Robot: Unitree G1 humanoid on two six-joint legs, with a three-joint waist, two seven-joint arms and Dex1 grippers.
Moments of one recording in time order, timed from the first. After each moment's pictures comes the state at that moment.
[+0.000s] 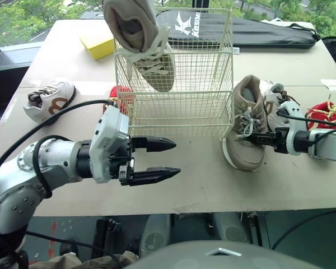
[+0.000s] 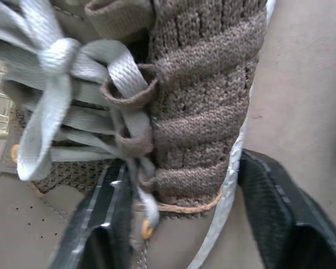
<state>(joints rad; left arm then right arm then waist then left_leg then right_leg) -0.07 0.98 0.27 -0.74 -1.18 0.82 -0.85 -0.36 -0.81 -0.16 -0.19 1.14 1.35 0.13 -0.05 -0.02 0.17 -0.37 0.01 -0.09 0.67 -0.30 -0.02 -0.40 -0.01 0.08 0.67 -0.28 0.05</state>
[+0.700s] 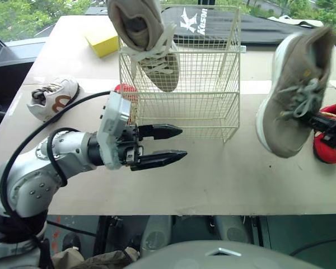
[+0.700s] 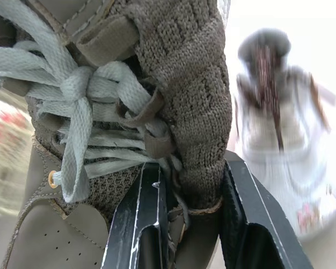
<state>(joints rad) -0.23 0.84 0.18 -0.62 -1.18 0.82 -0.80 -0.13 -0.79 -0.76 -0.39 1.59 1.15 -0.05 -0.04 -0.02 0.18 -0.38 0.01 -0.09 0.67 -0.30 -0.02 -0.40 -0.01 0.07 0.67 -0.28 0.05</state>
